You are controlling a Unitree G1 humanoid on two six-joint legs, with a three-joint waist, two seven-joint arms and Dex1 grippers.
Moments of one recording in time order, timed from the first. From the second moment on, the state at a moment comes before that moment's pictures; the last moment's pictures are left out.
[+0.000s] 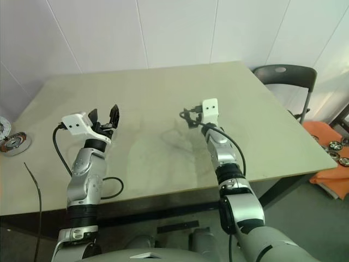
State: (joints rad) left arm -0.24 0.07 0.21 0.00 -0.34 0.01 -0.11; right arm -0.71 -0.09 -0.08 0.77 0.10 -0.07 0.27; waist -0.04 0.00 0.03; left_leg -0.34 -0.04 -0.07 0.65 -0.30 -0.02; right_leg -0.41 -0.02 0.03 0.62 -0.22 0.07
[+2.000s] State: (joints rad) left arm -0.30 0.03 0.20 0.11 -0.33 -0.03 -0.13; right arm -0.67 -0.13 -0.08 0.70 0.10 -0.02 0.26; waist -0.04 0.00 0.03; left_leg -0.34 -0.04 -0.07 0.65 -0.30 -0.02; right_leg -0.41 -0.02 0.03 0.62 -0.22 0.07
